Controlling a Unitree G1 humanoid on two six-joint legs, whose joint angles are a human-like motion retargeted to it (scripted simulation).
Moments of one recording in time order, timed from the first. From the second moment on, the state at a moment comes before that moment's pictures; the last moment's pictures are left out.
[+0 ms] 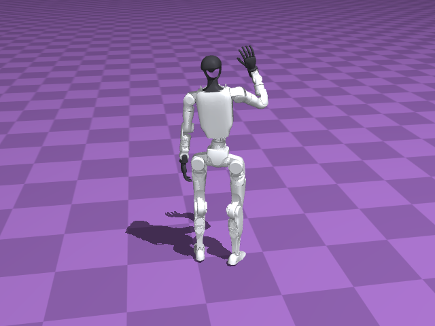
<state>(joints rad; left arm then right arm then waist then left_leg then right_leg) 0.06 0.22 0.21 1.57 -0.14 0.05 -0.11 -0.65 -0.77 -0.26 -0.38 -0.70 -0.23 -0.74 -0.03 -0.15 -0.11 0.02 -0.02 0.20 -0.03 -0.01 -0.04 0.03 -0.14 -0.37 0.01 0.10 0.07</state>
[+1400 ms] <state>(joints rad) 0.06 0.21 0.20 1.57 -0.13 0.05 -0.11 -0.71 -0.72 -0.17 -0.41 -0.78 -0.23 -0.77 -0.04 -0.13 -0.12 0.02 -0.02 0.20 -0.04 -0.01 -0.04 0.03 -0.14 -0.36 0.01 0.10 0.07</state>
